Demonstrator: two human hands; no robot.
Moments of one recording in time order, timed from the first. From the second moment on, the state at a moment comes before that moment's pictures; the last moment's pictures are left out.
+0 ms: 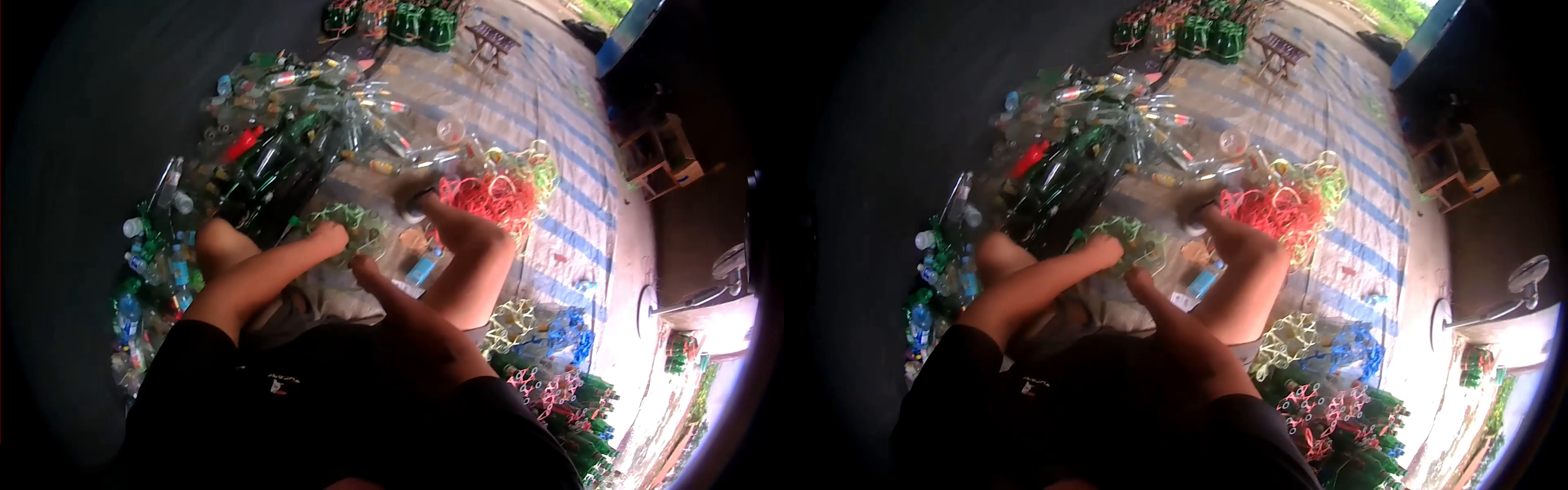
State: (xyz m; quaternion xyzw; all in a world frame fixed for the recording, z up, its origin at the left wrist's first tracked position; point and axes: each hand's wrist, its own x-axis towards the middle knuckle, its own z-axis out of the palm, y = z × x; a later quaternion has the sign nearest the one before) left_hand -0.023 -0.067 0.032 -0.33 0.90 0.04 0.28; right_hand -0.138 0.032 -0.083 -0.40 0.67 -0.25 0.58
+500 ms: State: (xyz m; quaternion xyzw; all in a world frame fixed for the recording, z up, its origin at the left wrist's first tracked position) left_hand 0.015 -0.094 0.047 -0.34 0.90 0.20 0.19; right_hand -0.147 0.027 -0.107 -0.64 0.67 -0.24 0.29
